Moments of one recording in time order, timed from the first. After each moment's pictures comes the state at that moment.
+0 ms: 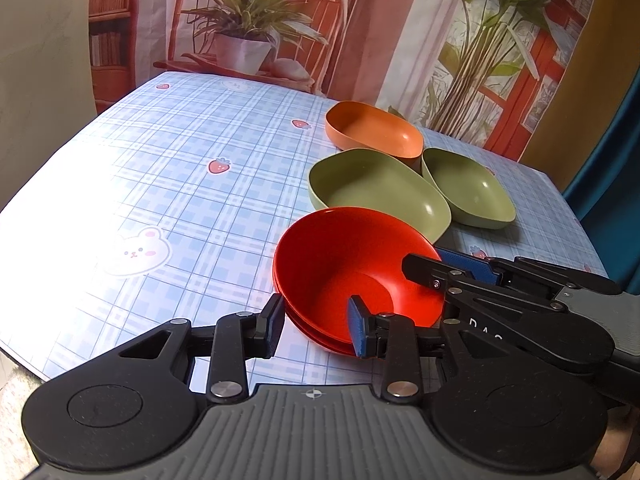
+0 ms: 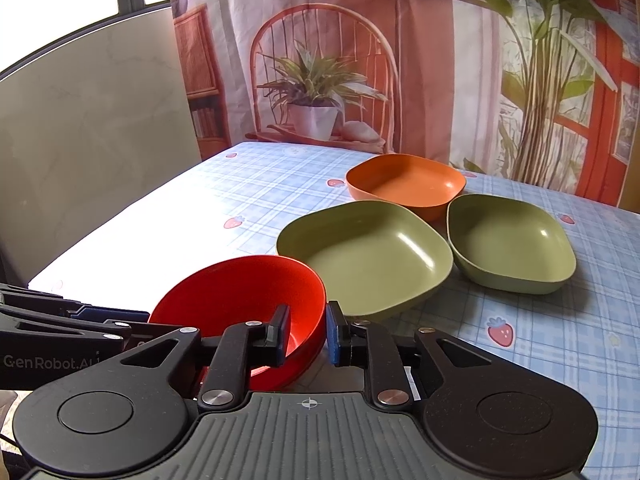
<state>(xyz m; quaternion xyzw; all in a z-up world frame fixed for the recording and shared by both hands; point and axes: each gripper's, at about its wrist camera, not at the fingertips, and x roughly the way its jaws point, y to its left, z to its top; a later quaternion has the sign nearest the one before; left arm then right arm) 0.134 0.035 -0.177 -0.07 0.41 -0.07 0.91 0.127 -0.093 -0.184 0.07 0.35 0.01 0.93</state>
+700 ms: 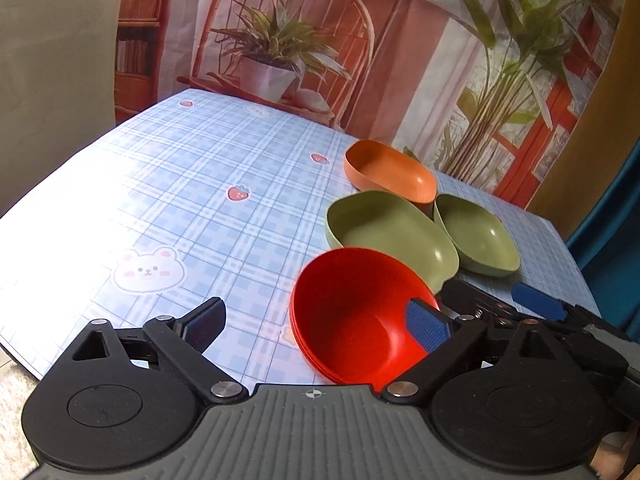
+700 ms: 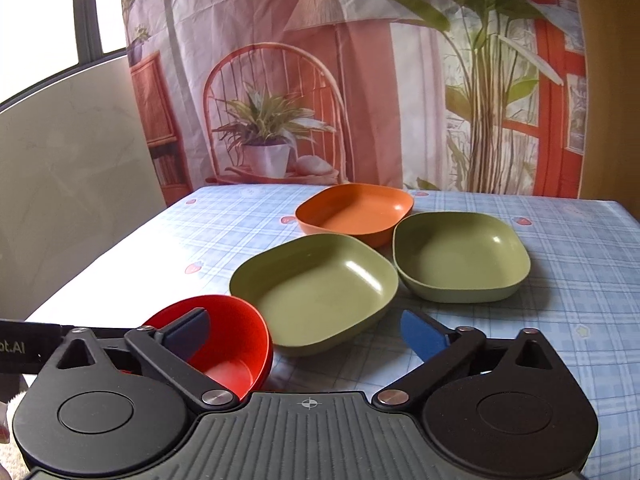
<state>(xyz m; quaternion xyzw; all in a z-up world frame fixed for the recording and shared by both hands) 0.130 0.050 -0.168 -0.12 0.36 -0.04 0.92 0.111 -0.124 -0.178 0.12 0.29 -0.05 0.95</state>
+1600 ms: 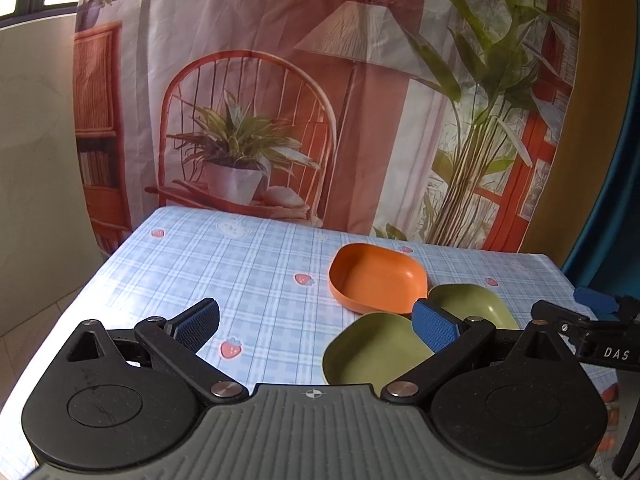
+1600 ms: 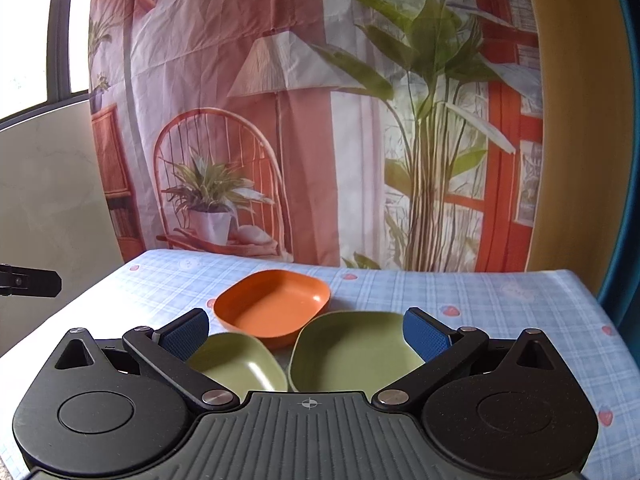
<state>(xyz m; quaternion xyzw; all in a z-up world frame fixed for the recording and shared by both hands) 0.198 0.039 -0.091 -0.02 0.28 -0.08 0.96 0.135 -0.214 -0.120 0.08 0.24 -0.10 0.96</state>
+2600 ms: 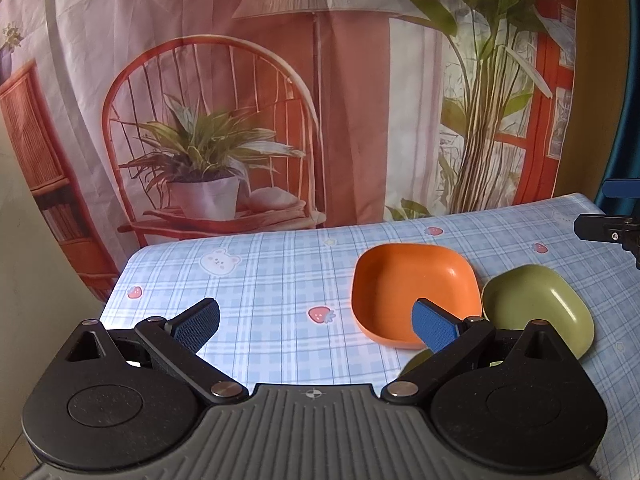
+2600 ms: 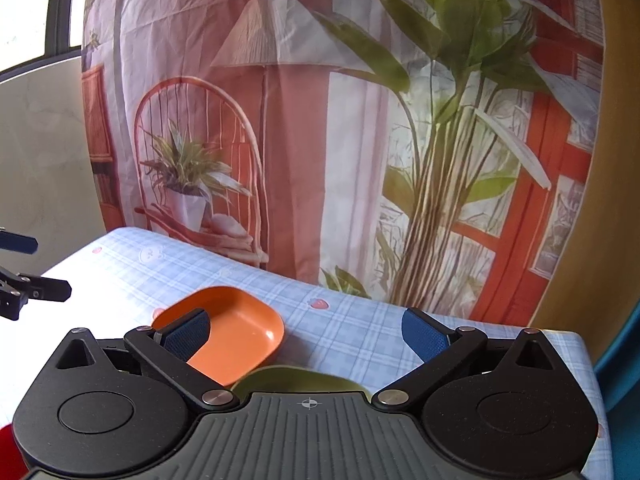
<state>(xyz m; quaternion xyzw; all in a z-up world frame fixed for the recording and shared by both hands) 0.319 0.015 -0.106 0.10 0.32 -0.10 0.94 0.241 -0.283 -0.112 0.03 0.30 -0.07 0.95</state>
